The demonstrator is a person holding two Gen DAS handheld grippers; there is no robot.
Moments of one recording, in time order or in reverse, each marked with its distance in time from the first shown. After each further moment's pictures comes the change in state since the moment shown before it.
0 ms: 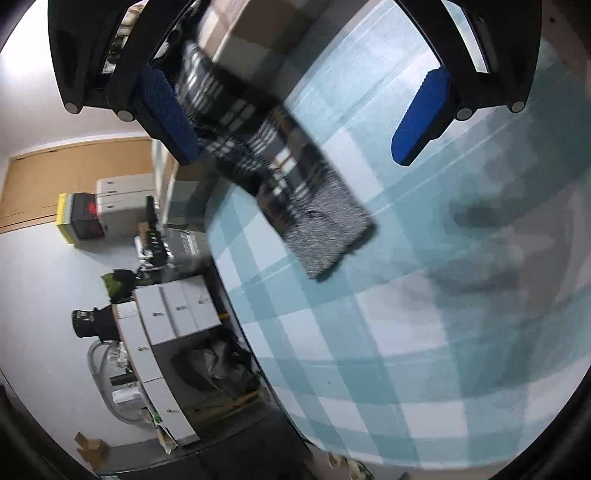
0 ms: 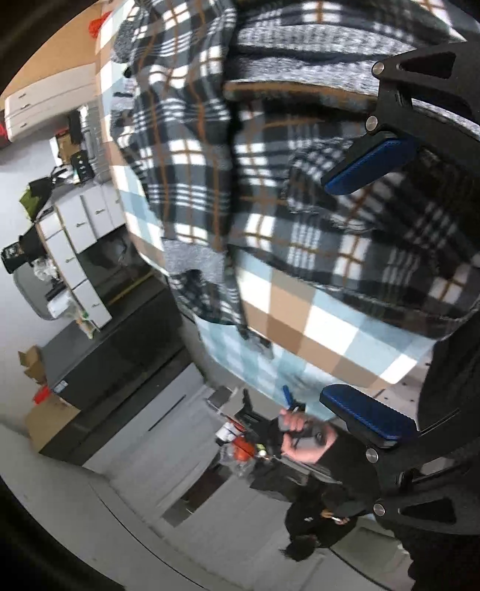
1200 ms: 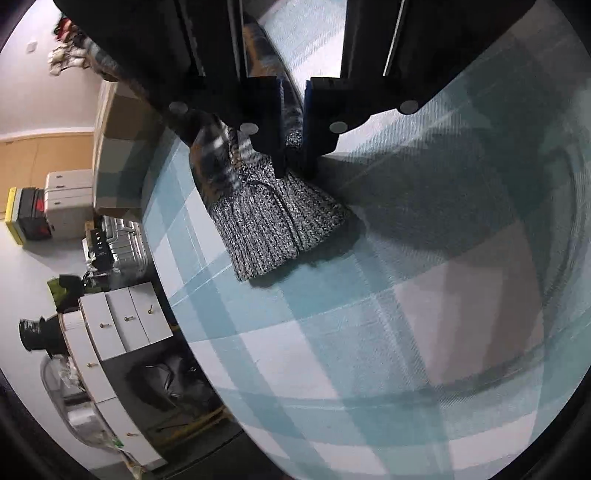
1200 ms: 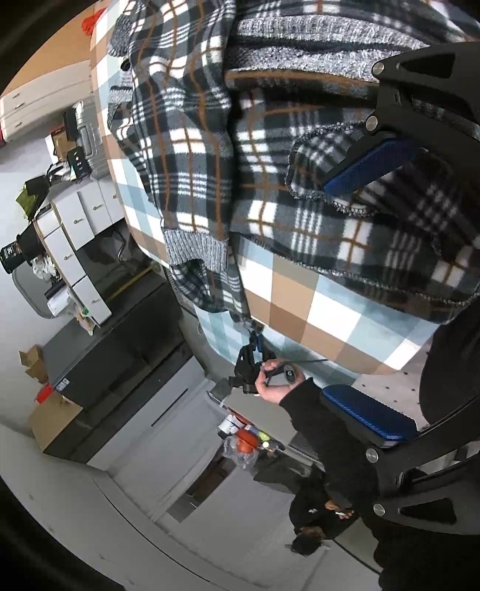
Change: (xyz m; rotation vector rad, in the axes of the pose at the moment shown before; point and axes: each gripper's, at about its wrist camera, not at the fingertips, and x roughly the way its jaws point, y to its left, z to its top) left arm 0.072 -0.003 0.042 0.025 0.010 0.232; right arm 0.002 0.000 0.001 0.023 0.015 0.048
